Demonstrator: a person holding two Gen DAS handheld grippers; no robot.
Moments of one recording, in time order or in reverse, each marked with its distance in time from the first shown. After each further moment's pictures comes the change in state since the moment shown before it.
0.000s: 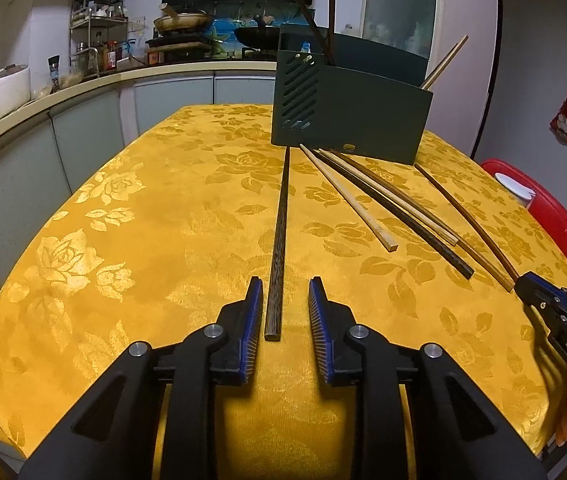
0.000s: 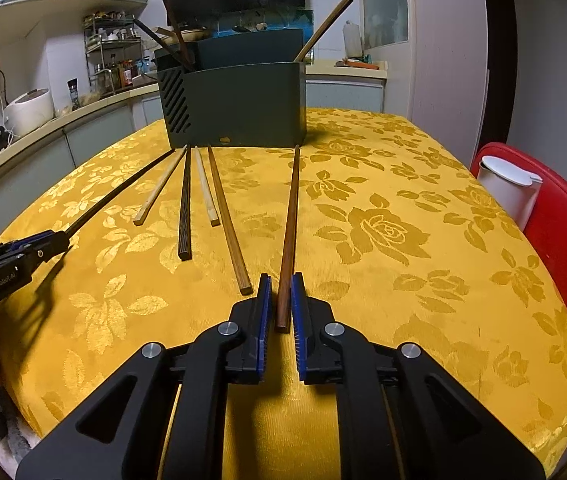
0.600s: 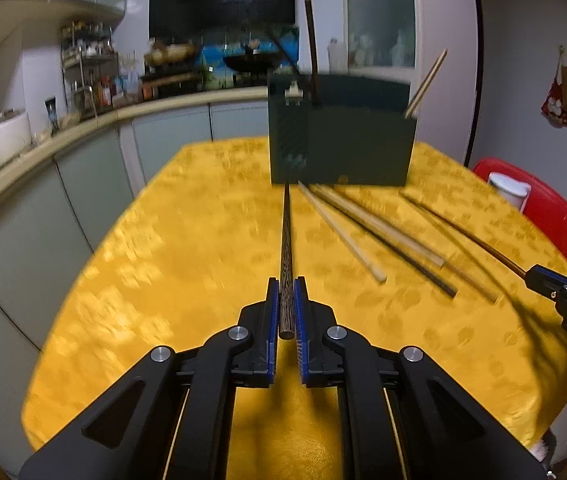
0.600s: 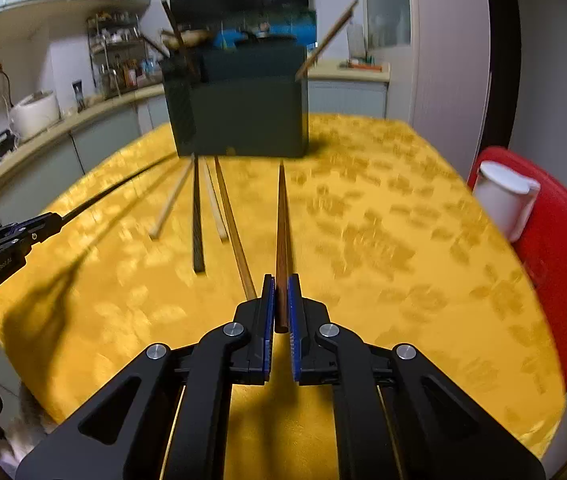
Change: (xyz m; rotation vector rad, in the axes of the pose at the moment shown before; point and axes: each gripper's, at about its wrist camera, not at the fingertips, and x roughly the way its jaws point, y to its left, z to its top) left arm -0.043 -0.002 0.031 0.099 -0.074 0.028; right arm -0.040 -0.006 0.025 0.018 -0.023 0.033
